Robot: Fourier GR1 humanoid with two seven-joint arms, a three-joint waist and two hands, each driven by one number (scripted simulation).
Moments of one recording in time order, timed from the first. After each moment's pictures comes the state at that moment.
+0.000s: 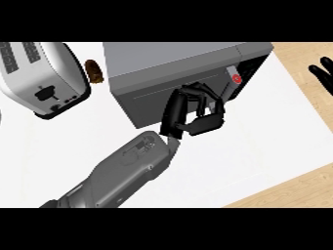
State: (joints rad) left arm -0.84 0.00 -0.76 -0.92 0.74 0.63 -0.41; right arm -0.31 -0.53 -0.14 -1.48 -0.65 0.73 -0.24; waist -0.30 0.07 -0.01
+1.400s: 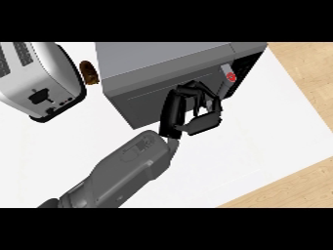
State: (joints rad) left arm -0.85 0.00 -0.78 -0.88 0.88 0.64 -0.62; right arm -0.38 -0.62 -0.17 -1.49 -0.81 0.73 -0.13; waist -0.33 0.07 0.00
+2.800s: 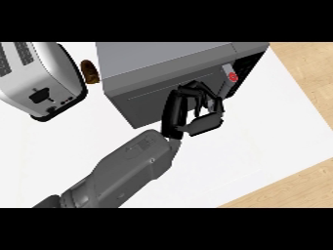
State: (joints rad) left arm -0.88 0.00 -0.83 -0.84 0.98 0.63 -0.72; right arm -0.41 -0.70 -0.15 -1.48 -0.98 0.81 -0.05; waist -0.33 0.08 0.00
